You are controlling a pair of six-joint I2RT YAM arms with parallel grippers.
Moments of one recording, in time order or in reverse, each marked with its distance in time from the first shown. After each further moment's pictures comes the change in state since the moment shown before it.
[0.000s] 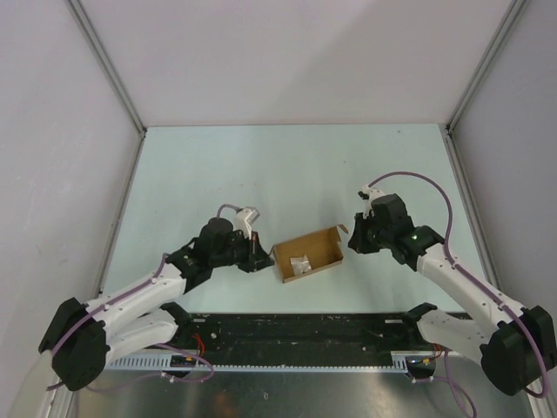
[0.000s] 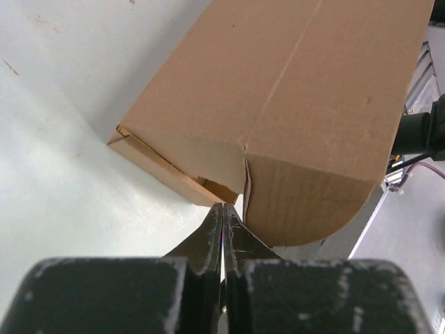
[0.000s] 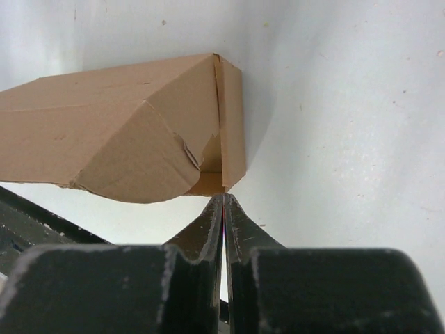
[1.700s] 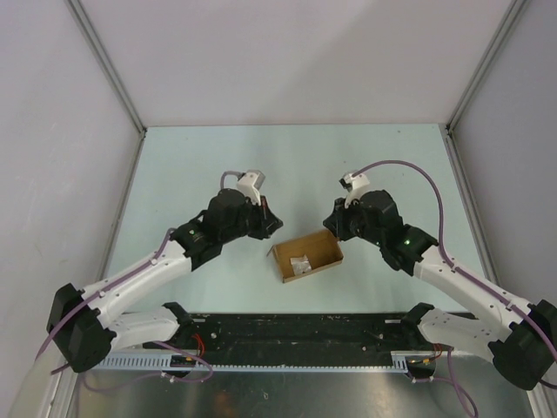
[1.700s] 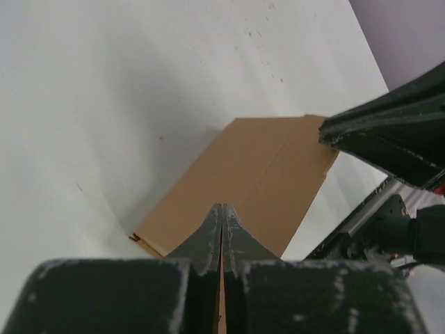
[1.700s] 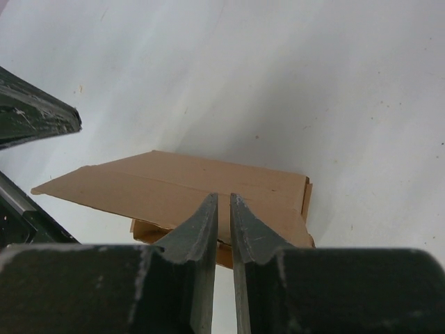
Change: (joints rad) left arm -0.066 0.103 0.367 -0.140 -0.319 -0.022; right arm 0.200 -0.015 0.064 0.294 0.109 -0.035
